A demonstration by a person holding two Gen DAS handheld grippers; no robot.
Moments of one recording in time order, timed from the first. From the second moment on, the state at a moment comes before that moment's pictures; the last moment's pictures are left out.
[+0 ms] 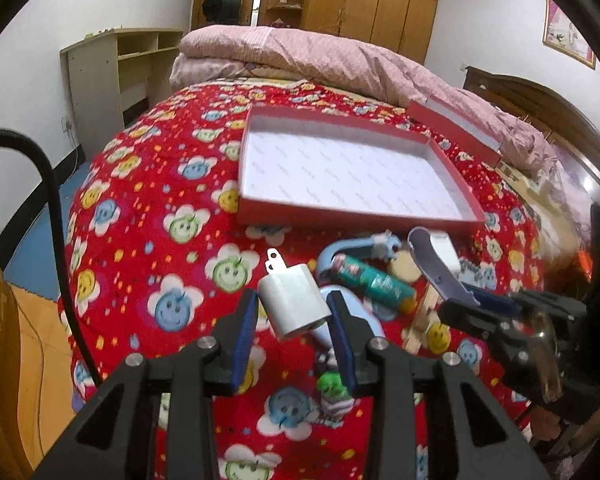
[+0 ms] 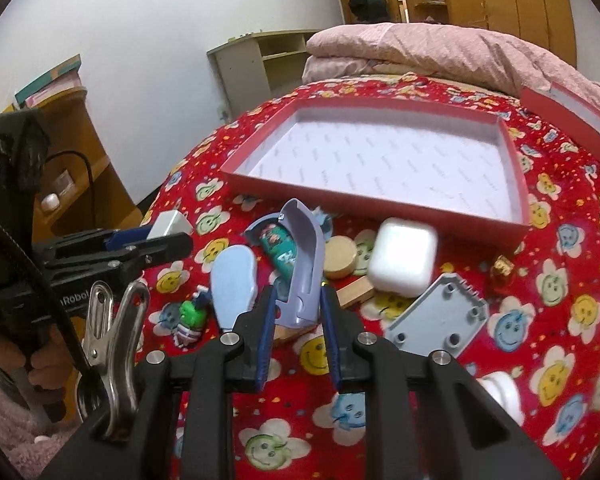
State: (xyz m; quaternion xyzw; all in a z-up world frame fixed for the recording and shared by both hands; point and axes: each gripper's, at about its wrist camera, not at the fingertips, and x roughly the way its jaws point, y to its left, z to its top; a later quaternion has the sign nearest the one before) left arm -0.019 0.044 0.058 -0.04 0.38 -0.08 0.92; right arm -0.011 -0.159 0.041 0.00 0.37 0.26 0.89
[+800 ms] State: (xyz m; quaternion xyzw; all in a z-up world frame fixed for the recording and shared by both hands) left arm 0.092 -0.002 0.098 -0.01 0.36 -0.09 0.93; right arm 0.072 -0.212 0.078 0.01 0.35 0.20 0.92
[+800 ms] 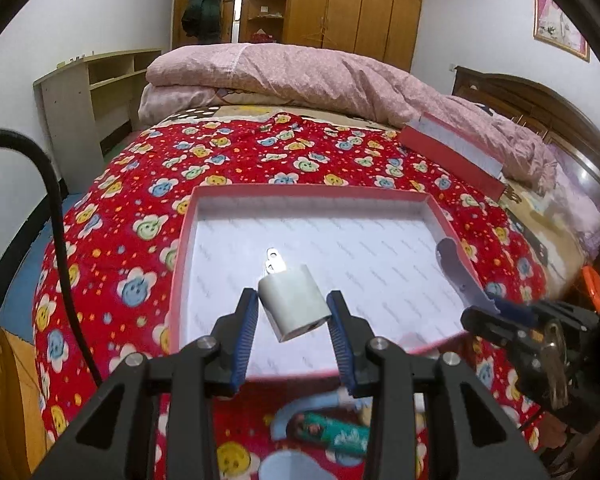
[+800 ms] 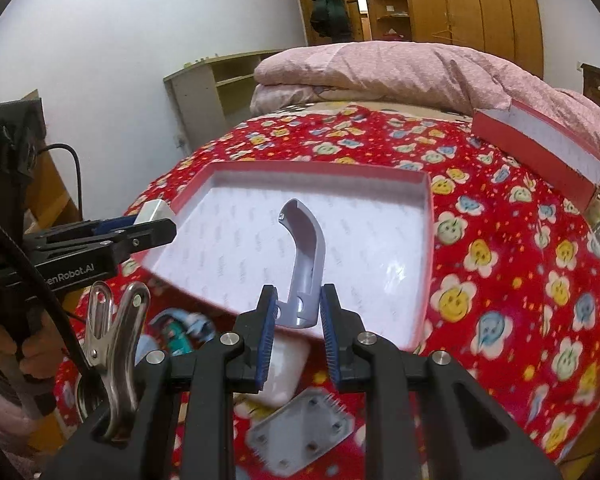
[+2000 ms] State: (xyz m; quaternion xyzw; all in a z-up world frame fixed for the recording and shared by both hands) left arm 0.205 -0.029 0.052 0.02 0.41 -0.05 0.91; right arm 0.173 -0.220 0.046 0.00 0.38 0.18 0.91
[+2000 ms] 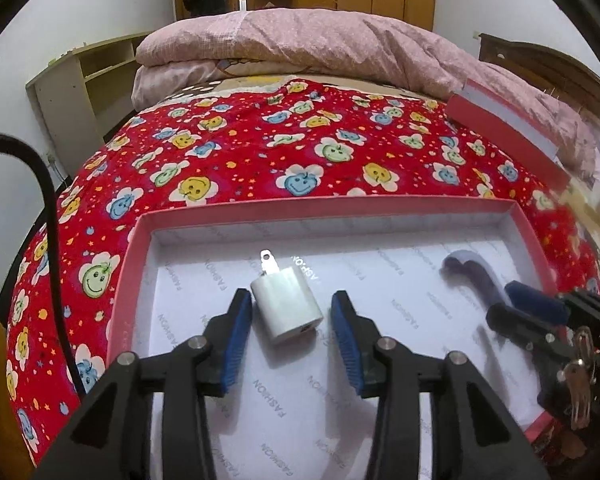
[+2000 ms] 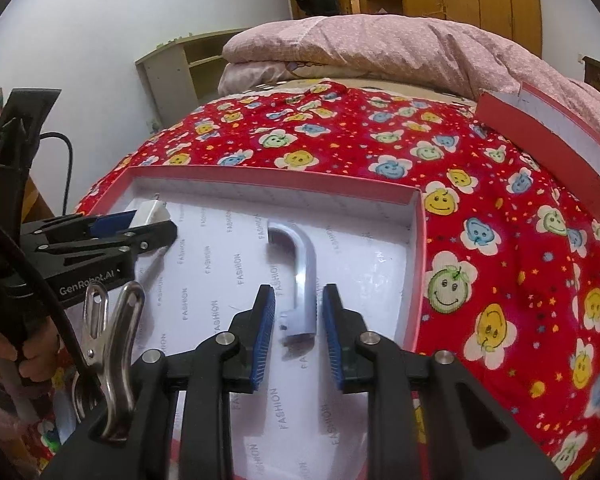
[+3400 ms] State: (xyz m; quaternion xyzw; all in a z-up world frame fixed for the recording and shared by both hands) left arm 0.072 -0.019 0.113 0.02 0.39 -0.06 0.92; right arm 0.035 -0.207 0.102 -0.01 0.34 0.21 0.92
